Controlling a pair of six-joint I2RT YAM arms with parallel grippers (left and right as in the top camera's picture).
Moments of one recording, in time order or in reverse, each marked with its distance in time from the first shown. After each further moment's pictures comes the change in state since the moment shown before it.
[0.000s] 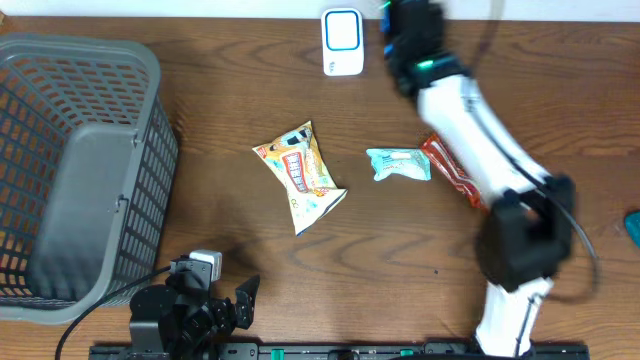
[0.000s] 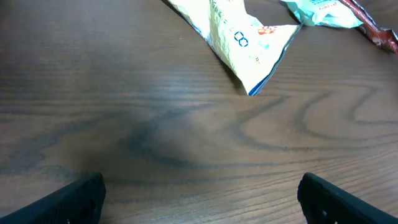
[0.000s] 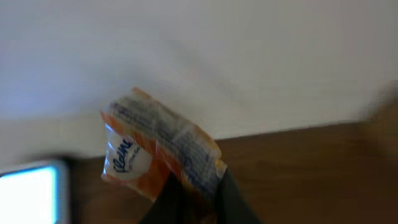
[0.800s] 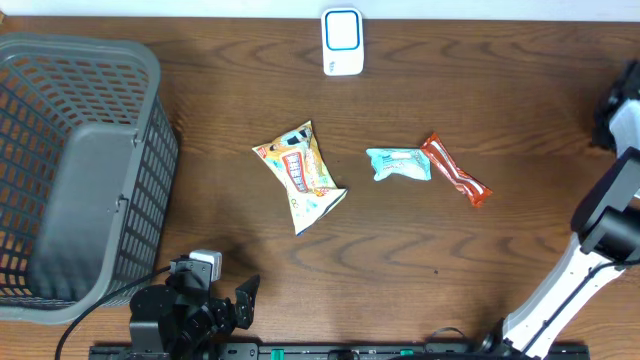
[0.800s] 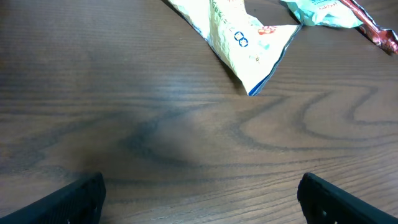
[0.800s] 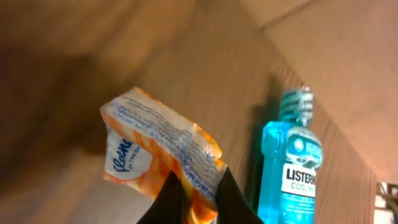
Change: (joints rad) left arm 0.000 0.000 0.000 0.000 0.000 0.000; right arm -0.826 0.302 -0.028 -0.403 0.096 0.105
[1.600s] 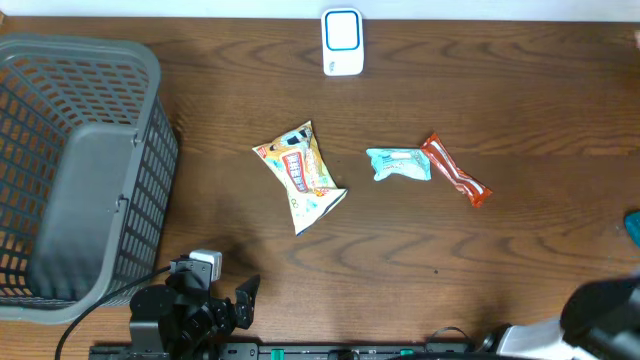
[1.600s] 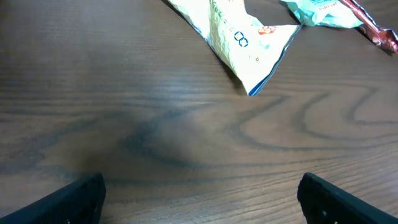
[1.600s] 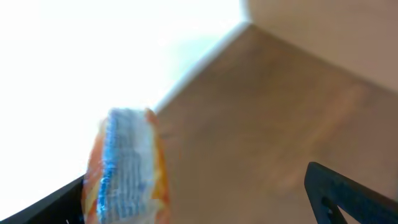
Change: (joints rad) left arm 0.000 0.000 0.000 0.000 0.000 0.000; right arm -0.060 -0.634 -0.002 -0.032 -0.935 0.183
